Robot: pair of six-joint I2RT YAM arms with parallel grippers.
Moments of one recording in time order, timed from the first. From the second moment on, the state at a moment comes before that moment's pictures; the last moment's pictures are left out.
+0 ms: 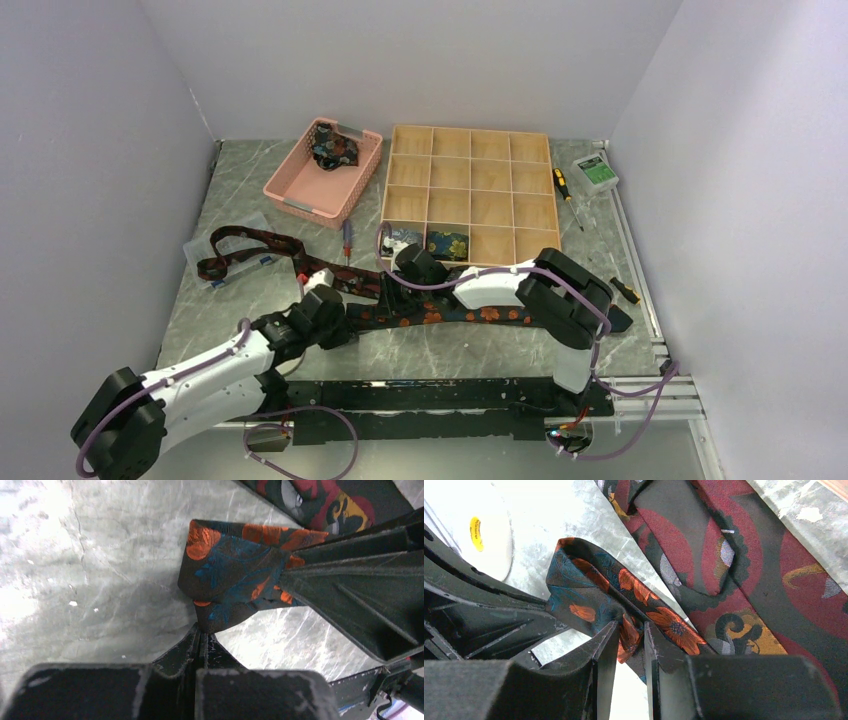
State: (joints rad) left arm -0.74 0.88 0.29 -0.33 -0.09 -1.02; right arm 0.96 1.83 0.92 0.17 -0.23 0.62
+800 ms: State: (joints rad) left arm -0.74 0.78 0.32 -0.45 -0.25 -1.03; right arm 0.97 1.83 0.92 0.17 -0.23 0.62
